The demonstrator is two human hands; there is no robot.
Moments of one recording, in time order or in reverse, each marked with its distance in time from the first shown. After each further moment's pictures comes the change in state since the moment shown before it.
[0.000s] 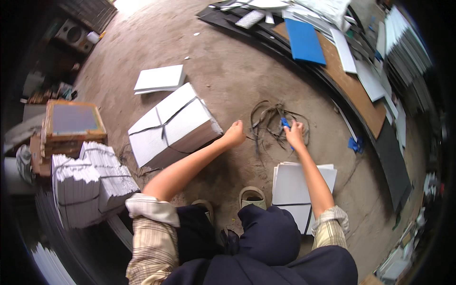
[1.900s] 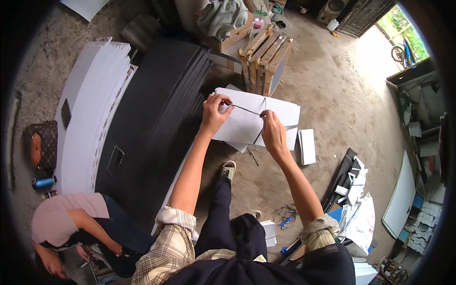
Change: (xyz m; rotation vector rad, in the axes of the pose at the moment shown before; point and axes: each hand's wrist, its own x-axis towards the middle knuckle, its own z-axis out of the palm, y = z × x) left_hand -0.652 -0.112 -0.591 -0.127 1.522 -0.641; right_hand -0.219 -0.942 -0.316 0.314 -0.732 -1.394
